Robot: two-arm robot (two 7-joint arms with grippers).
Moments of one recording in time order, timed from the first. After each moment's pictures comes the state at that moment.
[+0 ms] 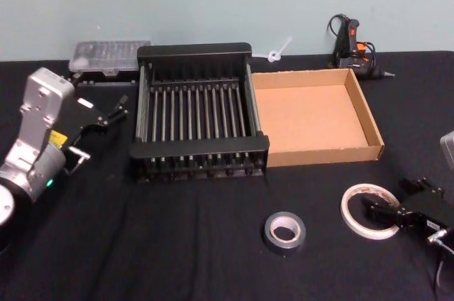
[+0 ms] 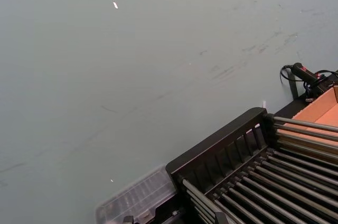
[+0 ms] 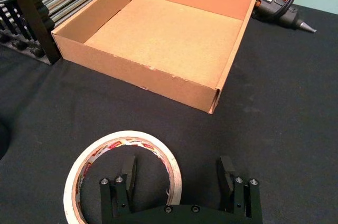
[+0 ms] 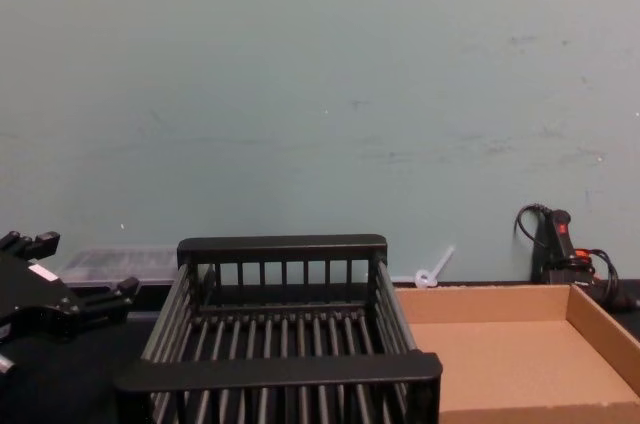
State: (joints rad) left arm -0.20 0.60 0.45 -1.41 -0.25 -0.12 0.03; right arm -0.13 0.63 -0.18 -1.65 0.38 0.31 0.29
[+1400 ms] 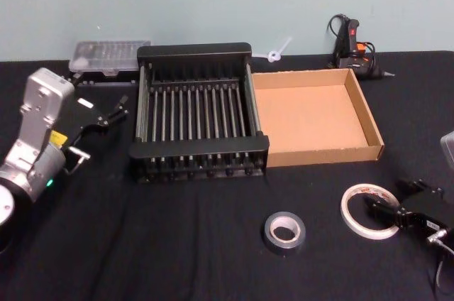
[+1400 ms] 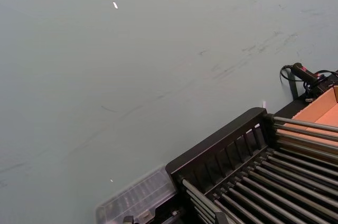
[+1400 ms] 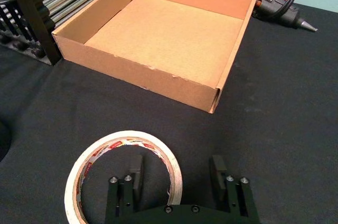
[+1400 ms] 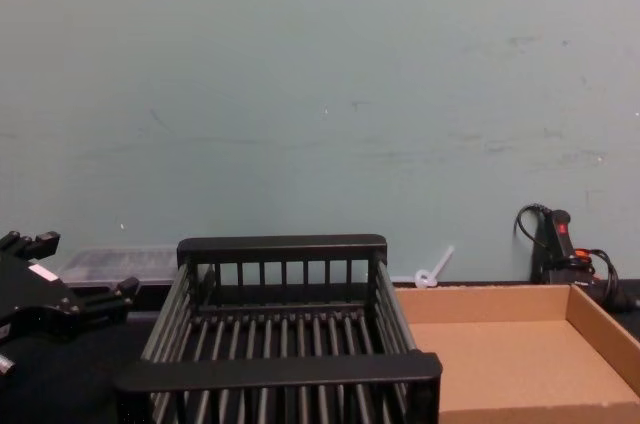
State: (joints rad) left arm -0.20 0.60 0.45 -1.41 -0.25 -0.12 0.03; right arm -0.13 0.62 -0.17 -1.64 0.37 0.32 0.31
